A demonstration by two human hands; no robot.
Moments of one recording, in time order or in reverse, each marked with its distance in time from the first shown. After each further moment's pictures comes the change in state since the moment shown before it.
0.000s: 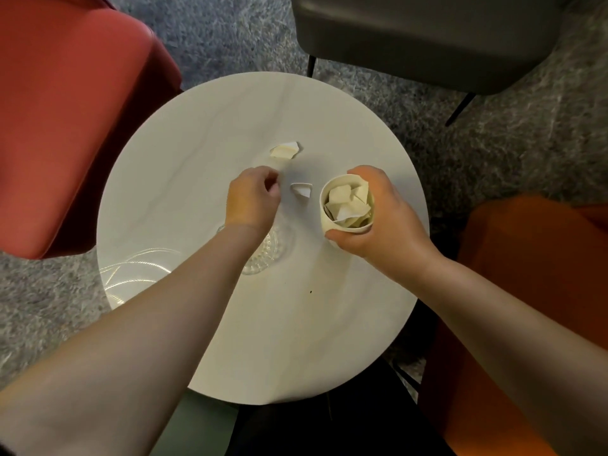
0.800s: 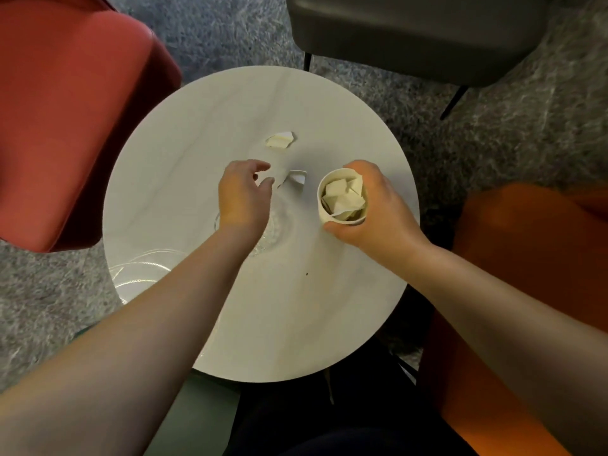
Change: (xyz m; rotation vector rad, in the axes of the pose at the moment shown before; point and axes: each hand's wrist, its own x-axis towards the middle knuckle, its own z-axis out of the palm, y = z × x) left_hand -0.033 0.006 -0.013 -0.078 0.084 -0.045; right_hand -0.018 0.007 -0.002 -0.047 0.003 -0.022
